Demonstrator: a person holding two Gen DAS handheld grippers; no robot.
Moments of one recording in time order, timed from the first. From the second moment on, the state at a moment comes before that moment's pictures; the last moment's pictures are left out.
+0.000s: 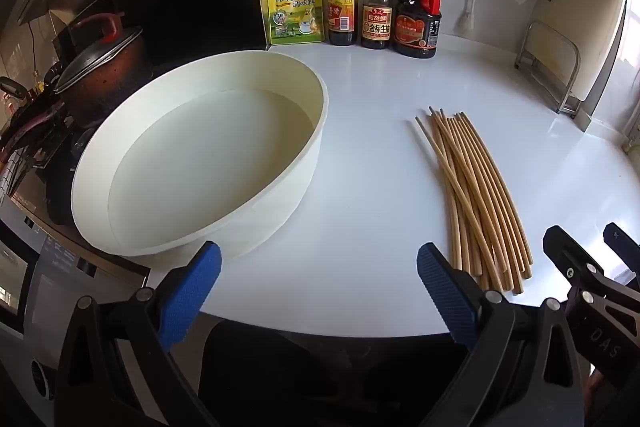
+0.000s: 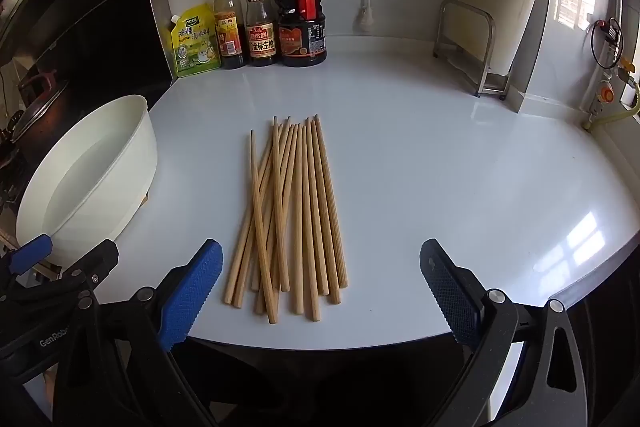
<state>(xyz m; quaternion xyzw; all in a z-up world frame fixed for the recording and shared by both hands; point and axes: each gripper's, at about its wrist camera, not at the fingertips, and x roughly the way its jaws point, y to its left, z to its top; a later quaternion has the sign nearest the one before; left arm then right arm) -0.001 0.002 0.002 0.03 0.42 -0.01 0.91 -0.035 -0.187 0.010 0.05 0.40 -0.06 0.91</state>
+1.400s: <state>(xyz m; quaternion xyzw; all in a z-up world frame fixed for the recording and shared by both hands) -0.002 -0.002 -0.002 0.03 0.43 -0.02 0.90 -0.037 -0.191 0.009 0.05 0.40 -0.07 0.91</state>
